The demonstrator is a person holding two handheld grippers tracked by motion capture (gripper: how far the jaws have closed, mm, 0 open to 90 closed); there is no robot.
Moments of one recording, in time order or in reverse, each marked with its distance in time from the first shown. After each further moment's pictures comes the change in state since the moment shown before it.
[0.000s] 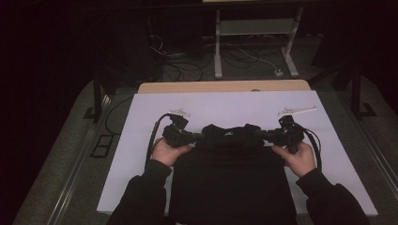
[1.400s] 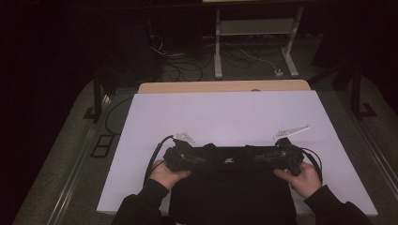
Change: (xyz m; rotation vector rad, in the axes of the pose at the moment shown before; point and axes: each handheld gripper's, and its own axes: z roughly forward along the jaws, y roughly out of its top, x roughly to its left) left arm -0.035 -0.050 0.003 0.133 -0.016 0.070; right arm 0.023 -0.047 0.002 0.191 0.065 -0.015
